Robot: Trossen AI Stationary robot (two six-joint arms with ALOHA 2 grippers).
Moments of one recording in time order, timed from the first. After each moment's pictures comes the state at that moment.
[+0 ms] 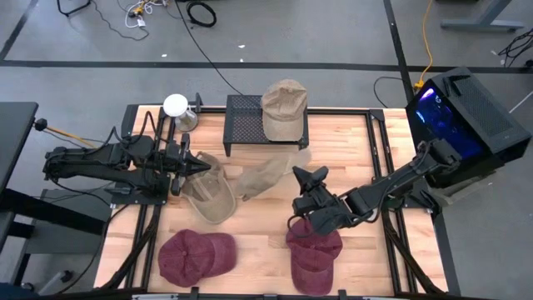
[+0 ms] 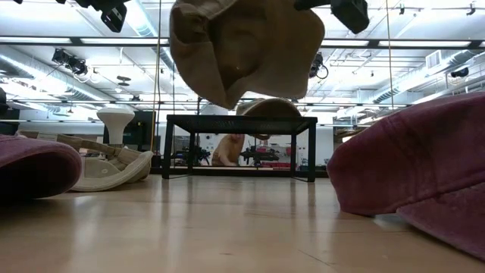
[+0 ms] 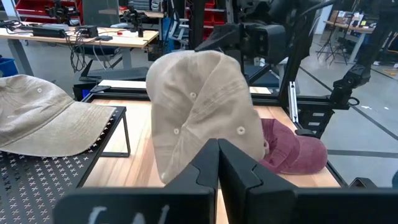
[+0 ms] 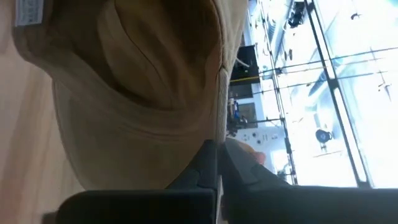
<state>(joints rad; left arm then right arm) -0.03 0.52 0.62 -0.22 -0.01 -0.07 0.50 1.55 1.14 -0.19 1.34 -0.78</state>
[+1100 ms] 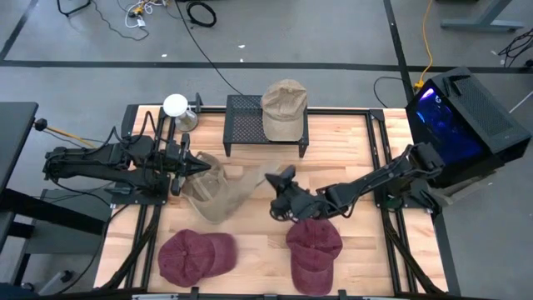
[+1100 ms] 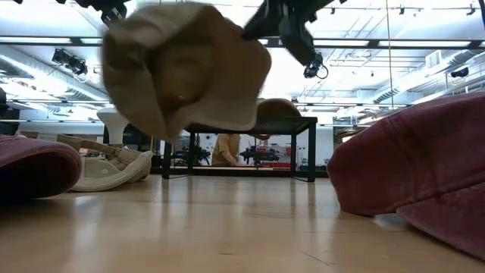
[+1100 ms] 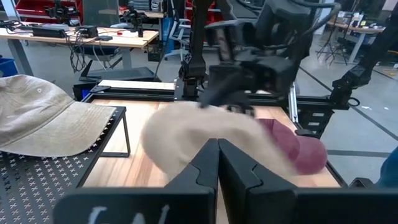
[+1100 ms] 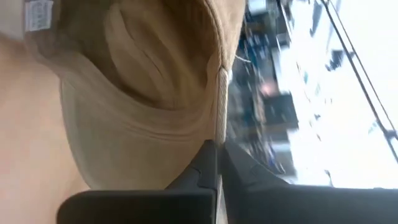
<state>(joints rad) -0.03 0.52 0.62 -0.22 -0.01 -0.07 0.36 1.71 1.14 0.17 0.97 -0.97</state>
